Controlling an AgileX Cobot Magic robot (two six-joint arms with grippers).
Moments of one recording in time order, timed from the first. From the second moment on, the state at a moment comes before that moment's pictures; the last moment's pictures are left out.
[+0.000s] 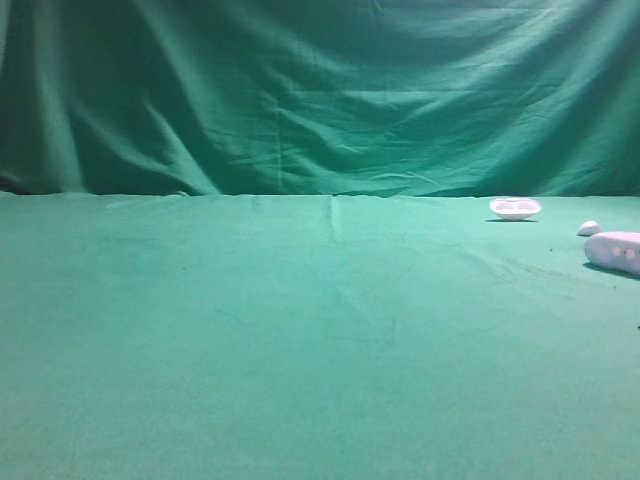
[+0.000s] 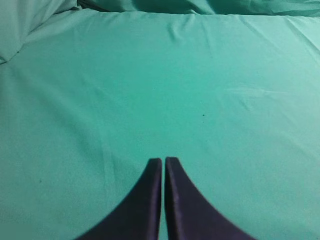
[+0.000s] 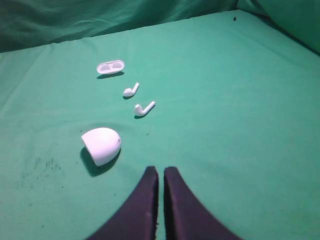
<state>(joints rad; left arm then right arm) 0.03 -0.01 0.02 -0.03 0.35 0.02 0.01 -0.01 0.02 -0.09 0.40 0.14</state>
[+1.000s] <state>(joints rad) 0.03 -0.01 0.02 -0.03 0.35 0.02 0.01 -0.01 0.02 -0.10 0.17 0.14</state>
